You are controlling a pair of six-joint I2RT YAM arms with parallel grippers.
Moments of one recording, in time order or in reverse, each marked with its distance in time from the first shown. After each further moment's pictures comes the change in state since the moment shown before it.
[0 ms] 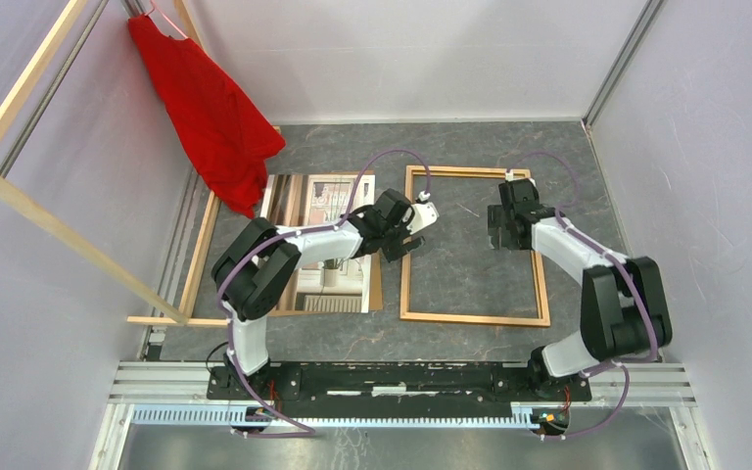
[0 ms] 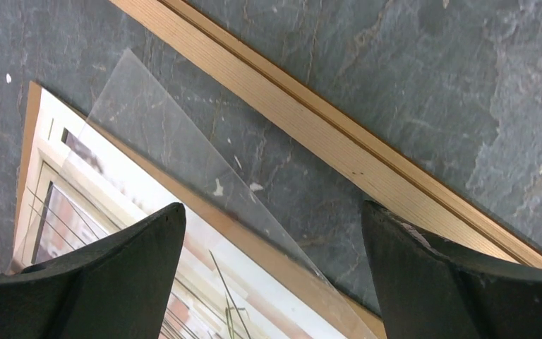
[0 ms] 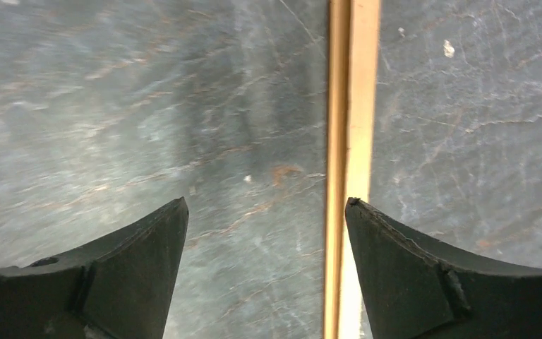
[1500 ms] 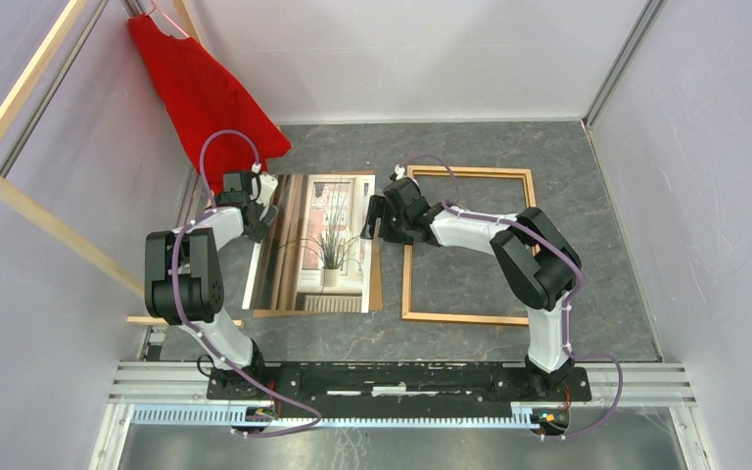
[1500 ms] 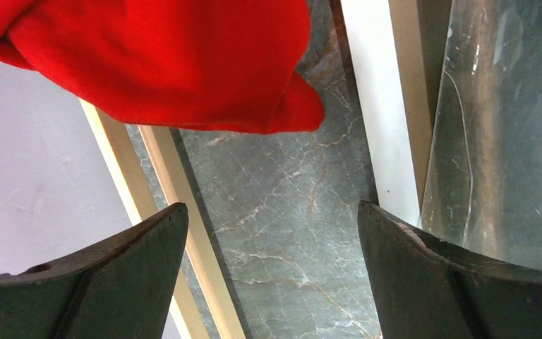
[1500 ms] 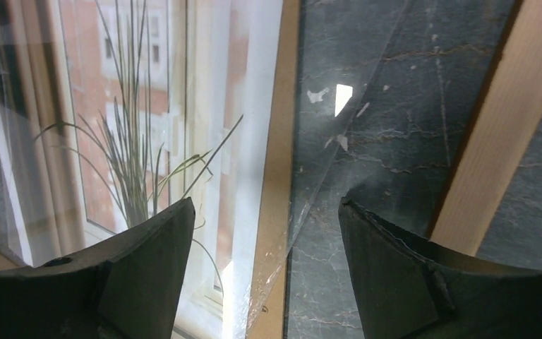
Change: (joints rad) left arm 0.859 -0.187 -0.210 -0.071 -0.091 0.132; right arm 0.515 0.435 0.382 0.340 -0.363 0.593
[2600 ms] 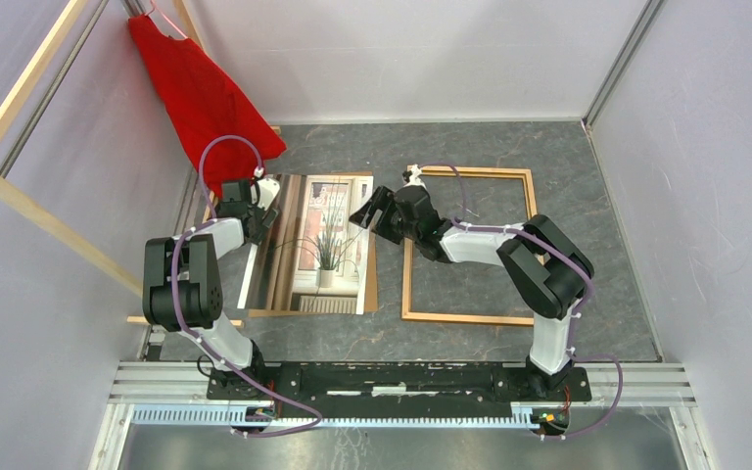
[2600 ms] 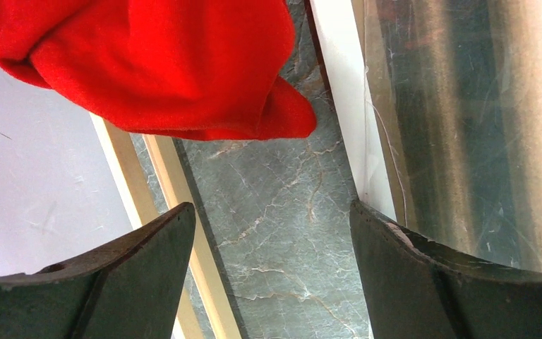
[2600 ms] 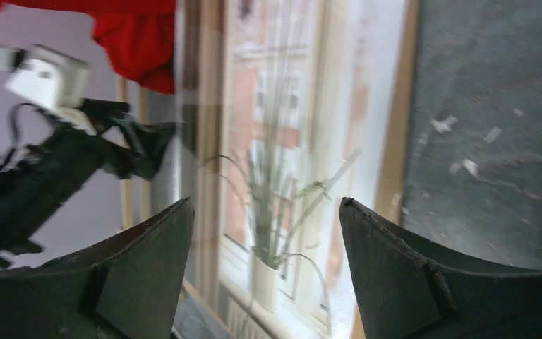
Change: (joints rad) left arm -0.002 -0.040 -0.106 0.161 0.053 0.061; right arm 0.016 -0.073 -0.197 0.430 -0.019 0.268
